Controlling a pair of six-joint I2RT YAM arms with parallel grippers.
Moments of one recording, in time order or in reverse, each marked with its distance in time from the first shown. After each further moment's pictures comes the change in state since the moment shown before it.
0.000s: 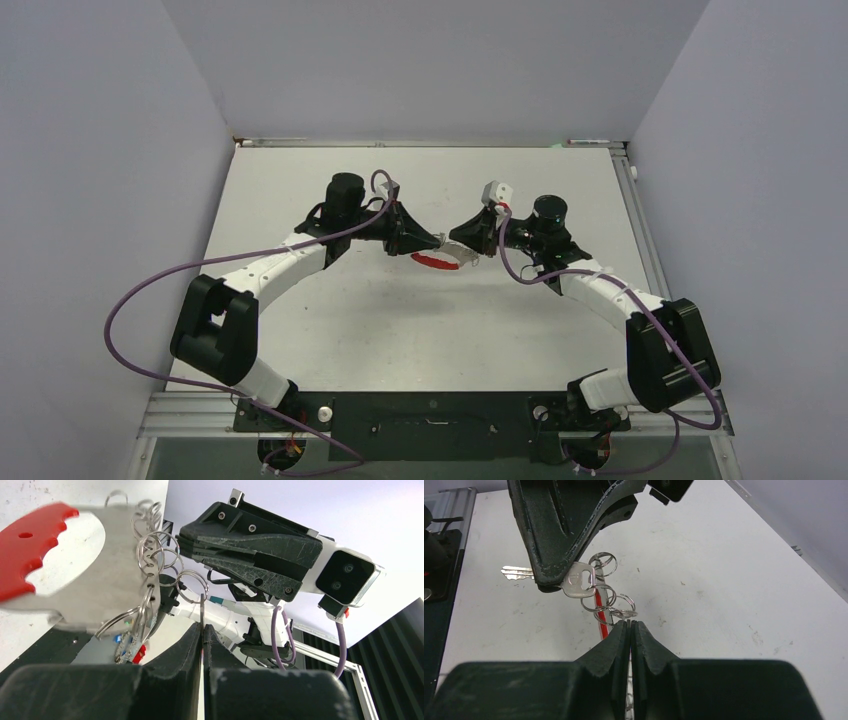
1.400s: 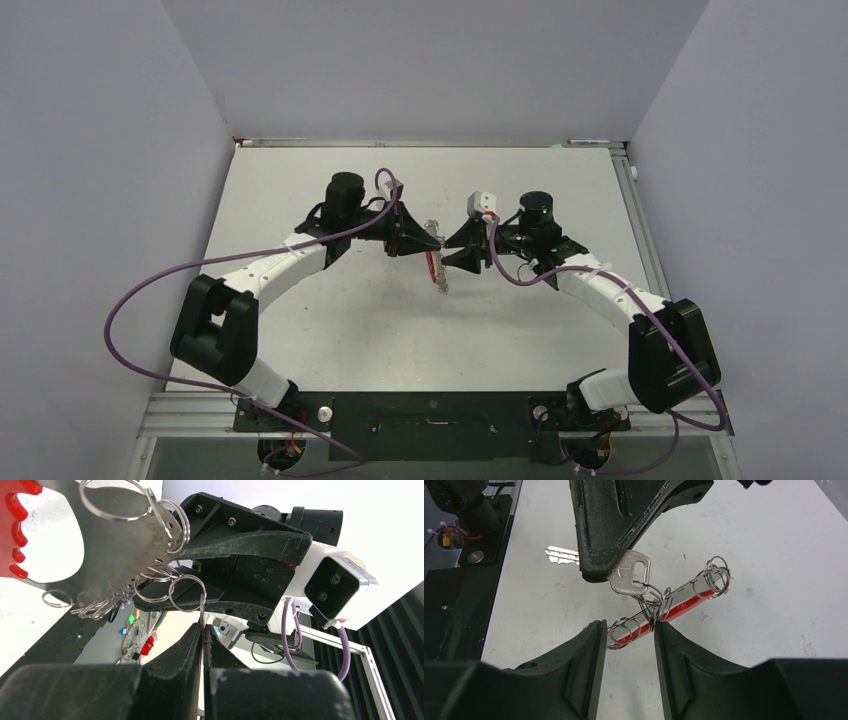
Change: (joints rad) left arm -0.003 0.000 0.000 0.022 0.055 0.032; right arm 0.046 0.000 0.081 -0.299 -0.125 -0.161
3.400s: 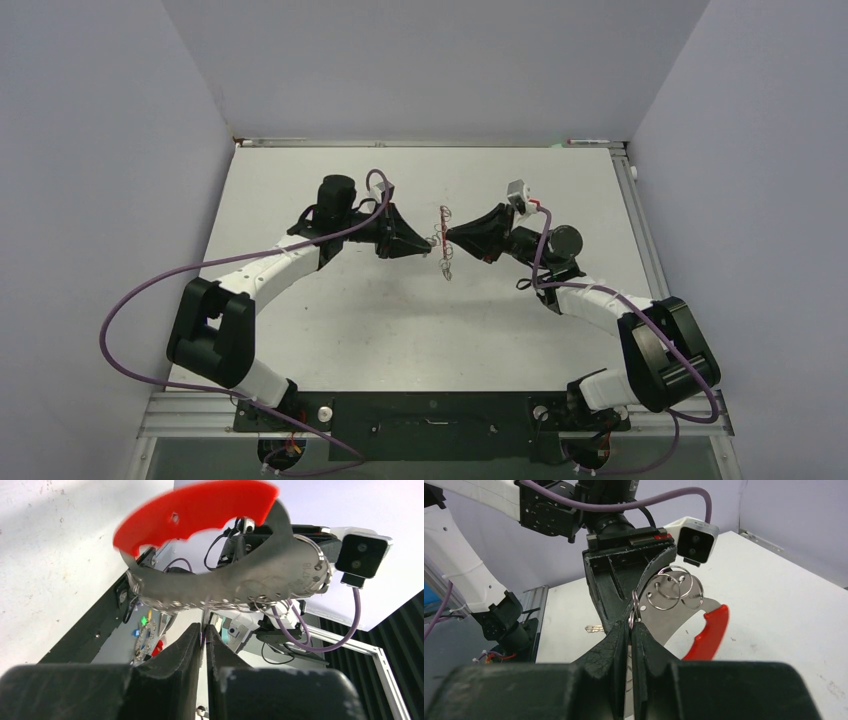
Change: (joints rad) left arm 0.050 -0.019 -0.035 -0.039 0.018 0.087; right arm -0.027 0.004 -0.259 0.980 0.159 0.806
